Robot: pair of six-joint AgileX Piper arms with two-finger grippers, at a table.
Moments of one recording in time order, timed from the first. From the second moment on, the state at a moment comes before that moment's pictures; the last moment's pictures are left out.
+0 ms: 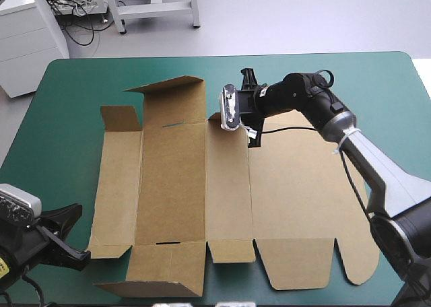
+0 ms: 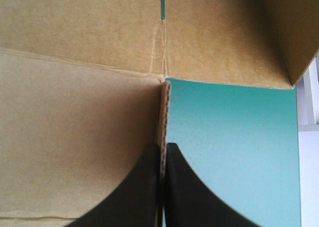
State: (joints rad) left arm -0.42 0.48 -0.94 -0.02 1.09 -0.01; right arm 0.48 1.77 -1.69 0.43 0.84 -1.54
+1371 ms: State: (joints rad) left arm -0.42 0.48 -0.94 0.00 1.07 -0.01; right arm 0.48 1.67 -1.69 -0.04 0.78 -0.60
